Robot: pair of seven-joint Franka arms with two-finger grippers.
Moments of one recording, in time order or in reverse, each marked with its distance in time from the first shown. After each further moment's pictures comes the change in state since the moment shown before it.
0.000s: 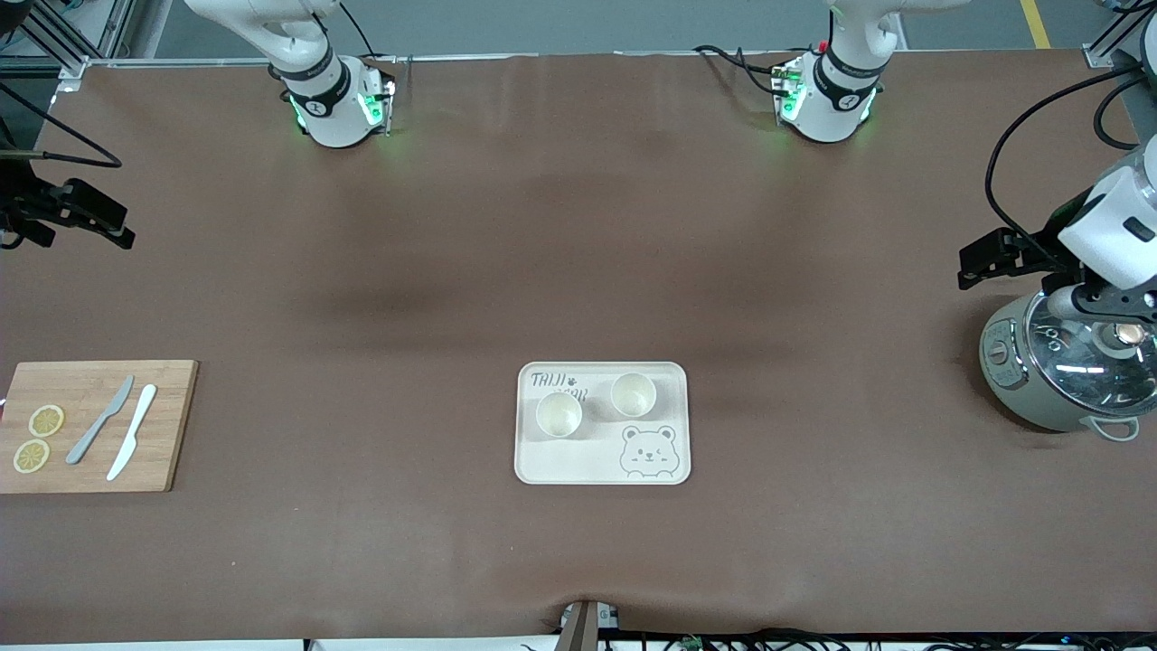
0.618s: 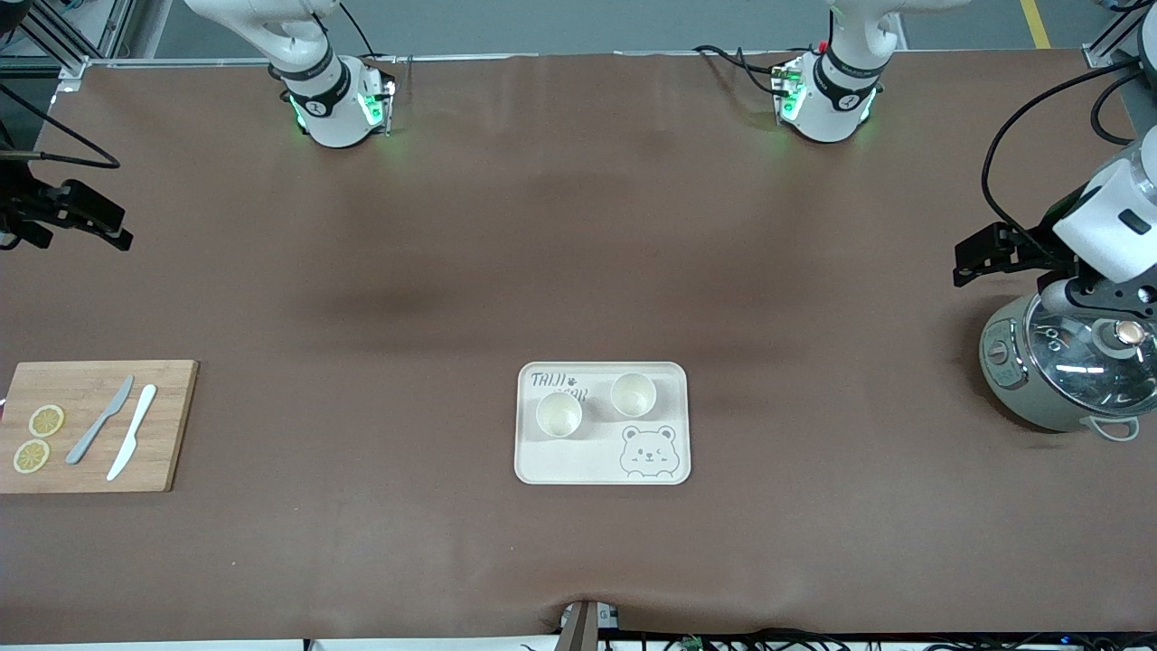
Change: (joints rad) left arm -0.004 -0.009 -0.001 0.003 -0.007 0.002 0.002; right arm -0.005 0.001 -0.001 0.008 -0.001 0.006 0.002
